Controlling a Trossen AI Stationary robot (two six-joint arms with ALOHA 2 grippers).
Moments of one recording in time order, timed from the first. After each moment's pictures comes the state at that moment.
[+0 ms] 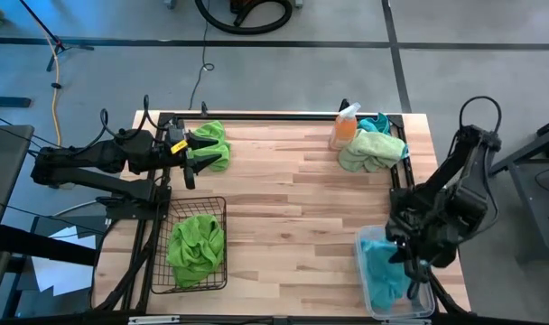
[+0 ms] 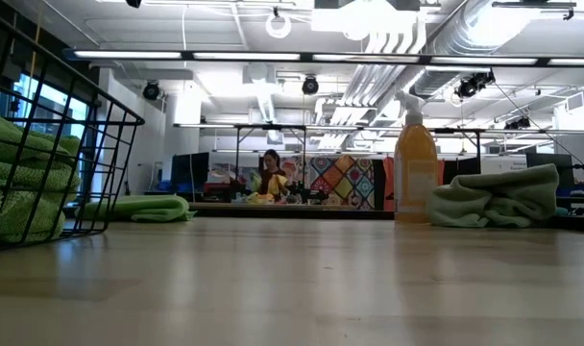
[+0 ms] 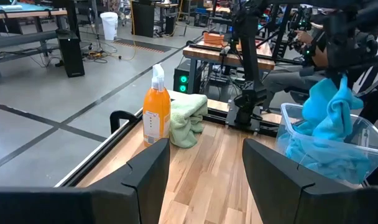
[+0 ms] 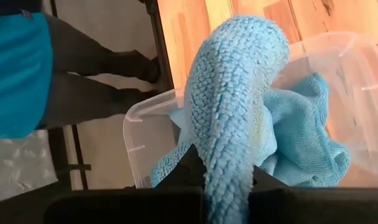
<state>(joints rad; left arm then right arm) -0.04 0.73 0.91 -0.34 -0.34 -0.14 0.99 1.13 1.26 -1.14 0.11 1.23</state>
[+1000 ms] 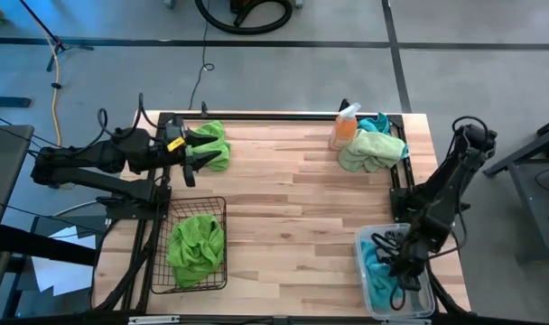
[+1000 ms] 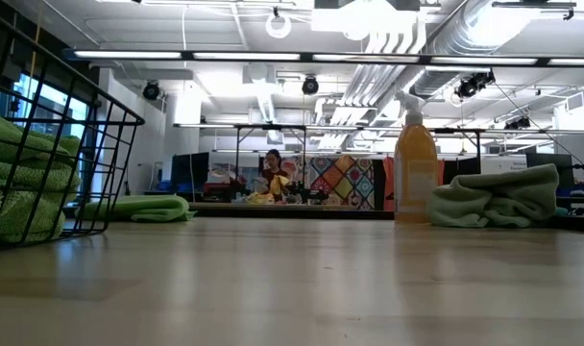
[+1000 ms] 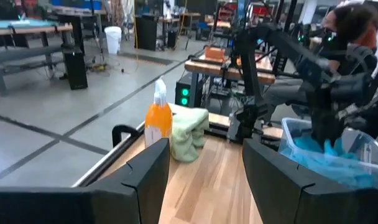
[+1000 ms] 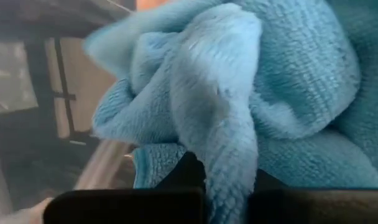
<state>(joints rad) -0.04 0.73 0.91 -0.28 -0.35 -0.12 1.01 1.12 0.71 -0.65 -0.13 1.10</state>
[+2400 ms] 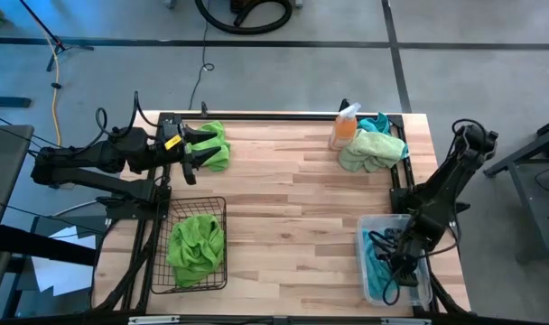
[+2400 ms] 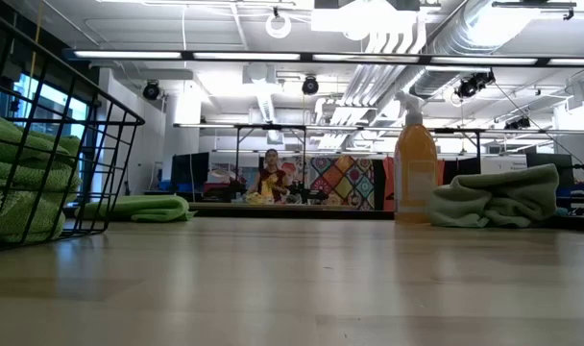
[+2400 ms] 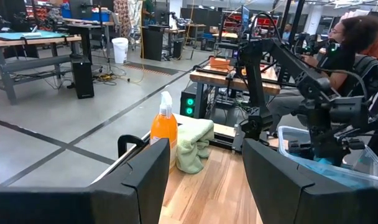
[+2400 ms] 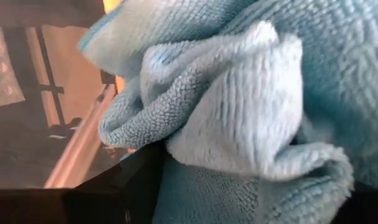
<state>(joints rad) -0.04 0.73 0.91 -0.24 -0.38 -0.10 0.98 1.13 0.64 -0.65 -0.18 1.08</state>
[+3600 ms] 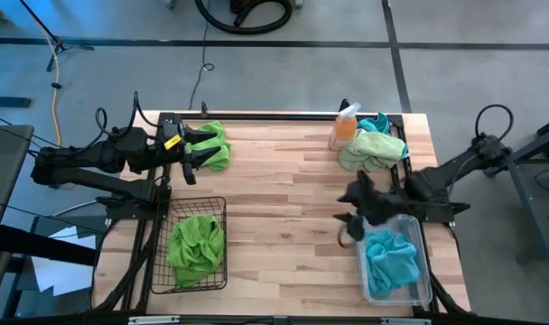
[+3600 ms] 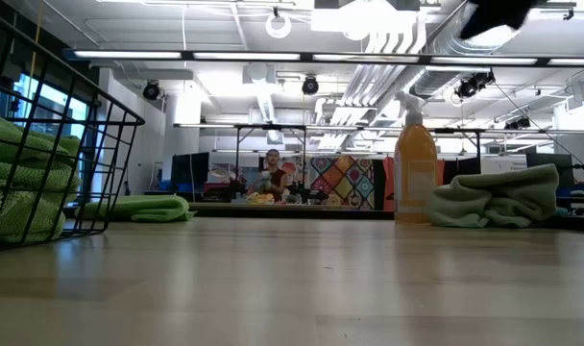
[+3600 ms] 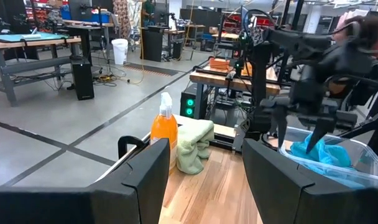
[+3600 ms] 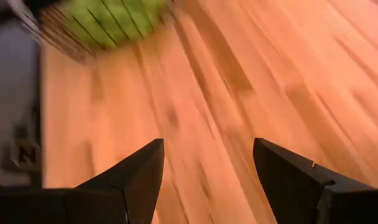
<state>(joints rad) -0.04 0.73 0.91 -0.23 -0.38 -0.09 0.48 1.13 1.06 -0.81 0.42 0.72</state>
